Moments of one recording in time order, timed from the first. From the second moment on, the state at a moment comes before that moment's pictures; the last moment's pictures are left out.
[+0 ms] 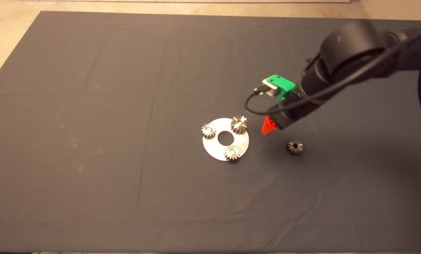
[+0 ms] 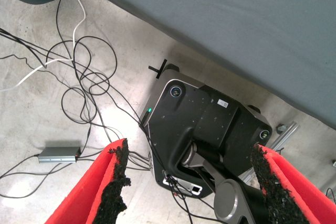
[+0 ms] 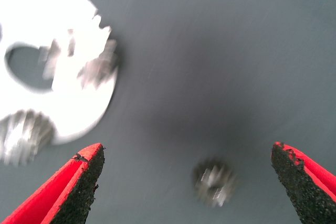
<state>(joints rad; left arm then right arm) -0.85 0.73 -0.34 -0.04 1.53 -0.88 0.49 2.62 -1.15 -0.26 -1.53 1.05</state>
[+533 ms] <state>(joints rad) -0.85 0.72 -0.34 -0.04 1.53 -0.88 0.41 2.84 -1.44 -0.33 -1.53 0.94</state>
